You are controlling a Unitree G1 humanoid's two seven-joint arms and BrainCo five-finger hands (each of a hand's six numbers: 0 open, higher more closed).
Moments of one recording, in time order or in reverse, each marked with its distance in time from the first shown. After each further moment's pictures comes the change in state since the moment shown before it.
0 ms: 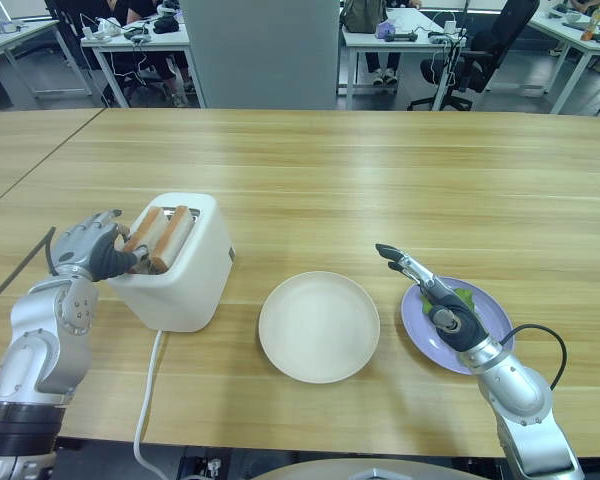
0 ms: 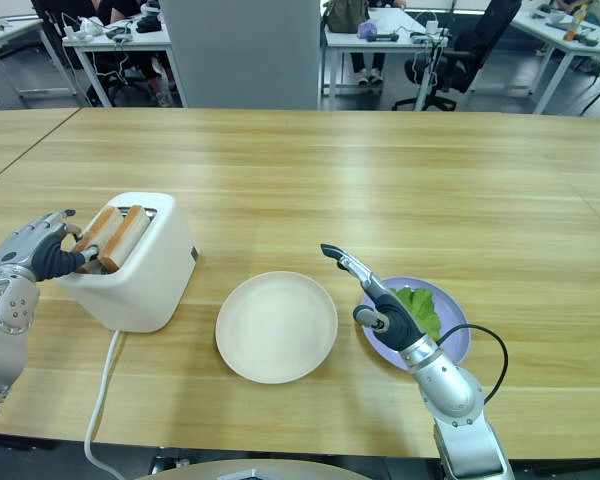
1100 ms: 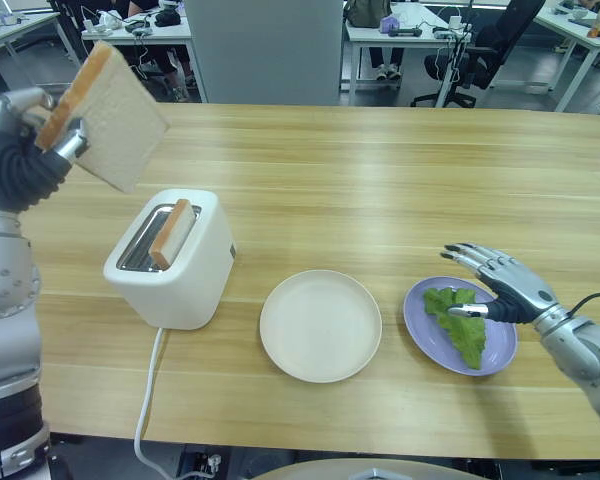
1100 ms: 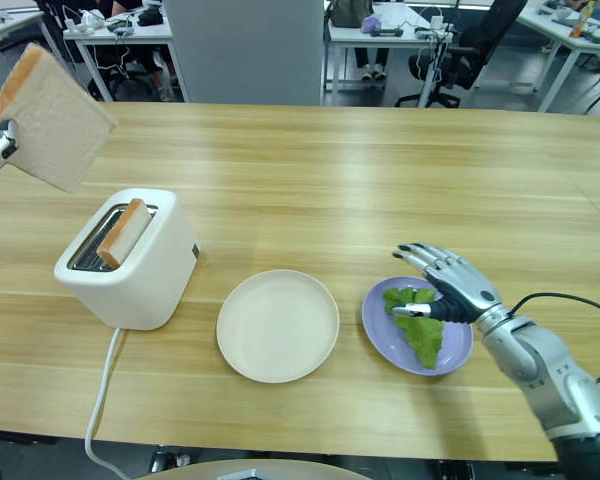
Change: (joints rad) left arm -0.162 -0.075 0.339 -0.308 -0.374 -0.252 0.174; right arm -0.195 -0.517 -0.147 0.552 -0.668 -0.230 -0.375
